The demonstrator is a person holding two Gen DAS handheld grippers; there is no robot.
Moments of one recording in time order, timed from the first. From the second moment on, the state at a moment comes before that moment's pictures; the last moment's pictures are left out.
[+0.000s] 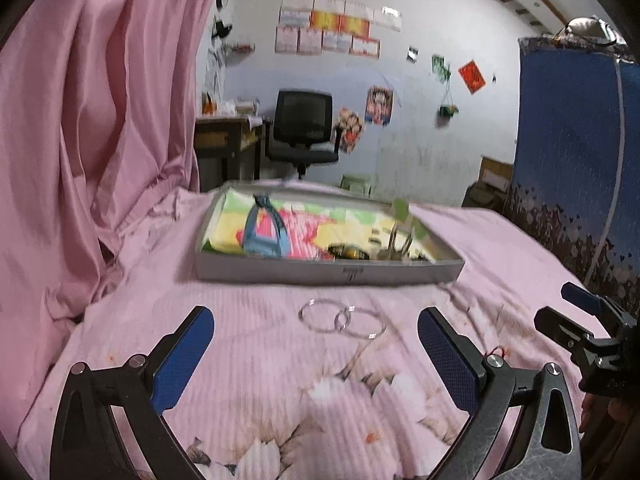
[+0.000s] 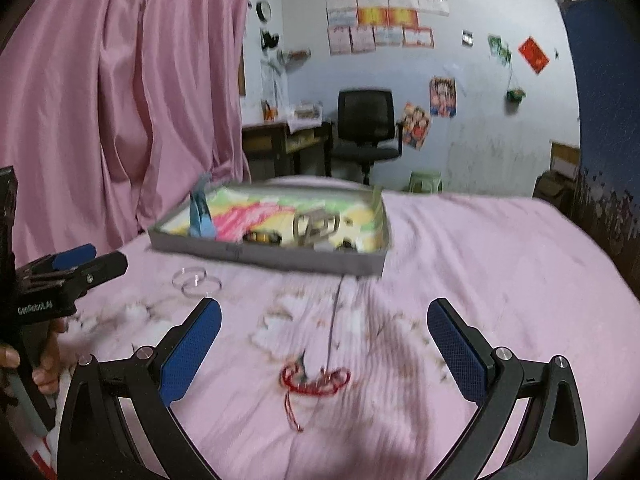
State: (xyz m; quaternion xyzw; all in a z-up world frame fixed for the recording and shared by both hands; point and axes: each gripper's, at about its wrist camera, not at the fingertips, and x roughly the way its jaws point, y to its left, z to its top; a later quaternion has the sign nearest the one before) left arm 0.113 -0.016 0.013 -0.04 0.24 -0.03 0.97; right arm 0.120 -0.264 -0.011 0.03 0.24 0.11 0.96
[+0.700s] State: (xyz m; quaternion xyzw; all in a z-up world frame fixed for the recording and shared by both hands) left arm 0.160 -0.033 -0.018 0.00 0.37 -0.07 0.93; right arm 0.153 -0.246 -0.068 0.05 0.39 0.12 0.91
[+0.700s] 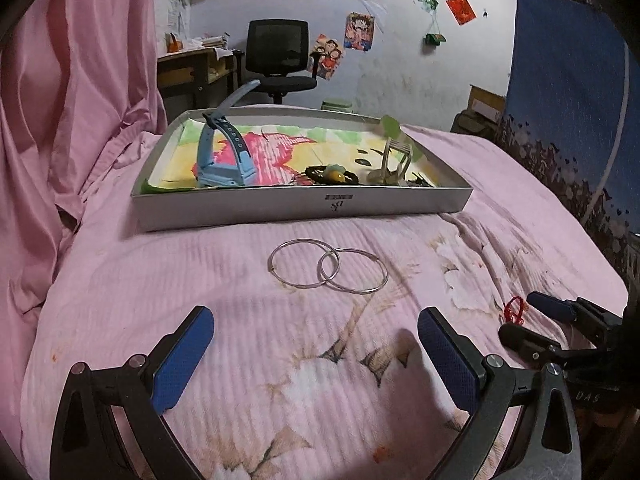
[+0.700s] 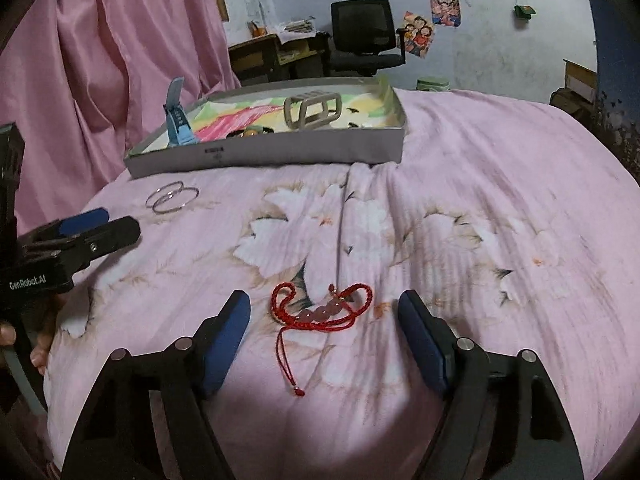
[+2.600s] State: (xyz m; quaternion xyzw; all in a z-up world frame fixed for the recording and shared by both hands) left arm 0.214 -0.026 -0.032 -0.03 0.41 -0.11 0.91; right arm 0.169 -0.225 -0.077 0.08 0.40 0.18 0.90
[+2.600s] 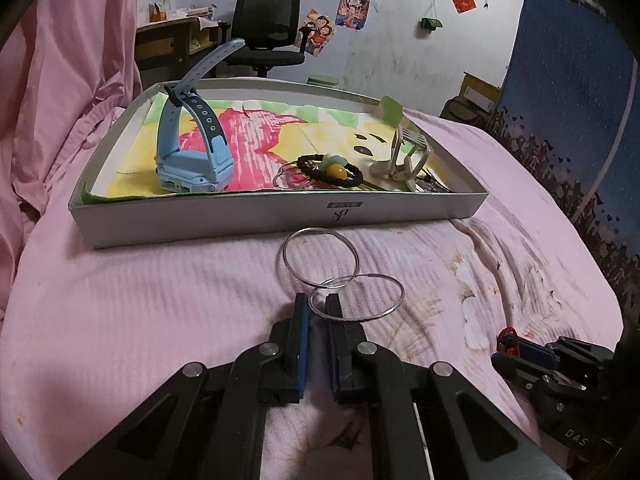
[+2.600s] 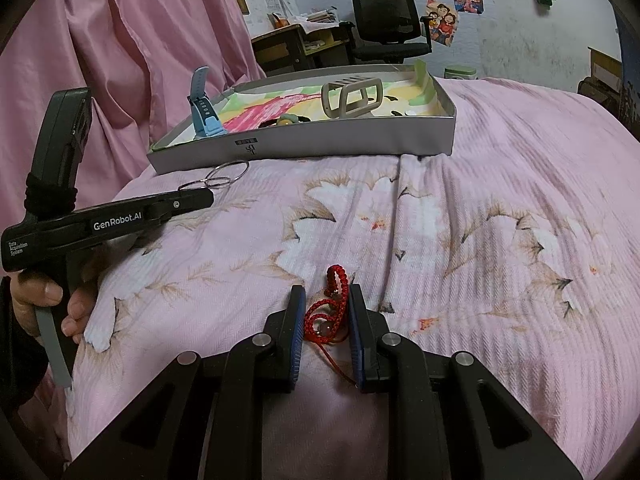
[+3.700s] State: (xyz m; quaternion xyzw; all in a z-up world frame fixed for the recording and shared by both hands) left arm 0.194 -0.044 -0.017 0.03 0.36 -0.11 0.92; right arm 0.184 -0.229 -0.068 0.10 0.38 0.18 0.90
